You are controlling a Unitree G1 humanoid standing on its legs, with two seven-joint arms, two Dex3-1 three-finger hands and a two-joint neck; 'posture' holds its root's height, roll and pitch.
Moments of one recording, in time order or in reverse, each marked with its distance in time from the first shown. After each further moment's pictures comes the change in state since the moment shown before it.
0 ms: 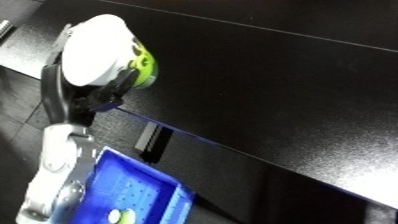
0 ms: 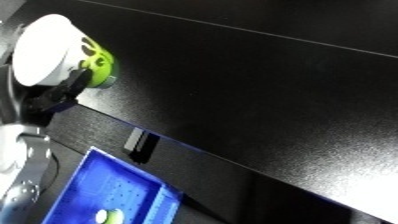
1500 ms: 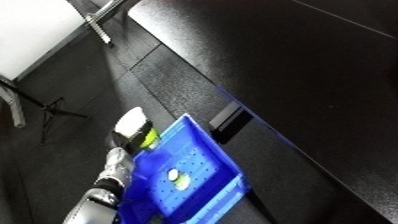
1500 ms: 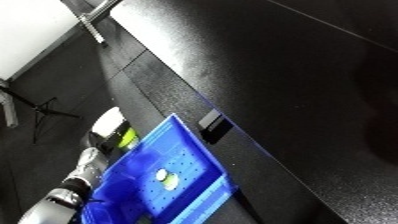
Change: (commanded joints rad) left arm 0.058 0.043 0.087 1.177 -0.310 0.023 -0.097; right arm -0.038 0.017 0.069 0.047 -0.024 0.035 0.035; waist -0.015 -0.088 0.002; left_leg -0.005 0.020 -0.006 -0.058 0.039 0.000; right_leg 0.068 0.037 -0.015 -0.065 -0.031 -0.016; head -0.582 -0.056
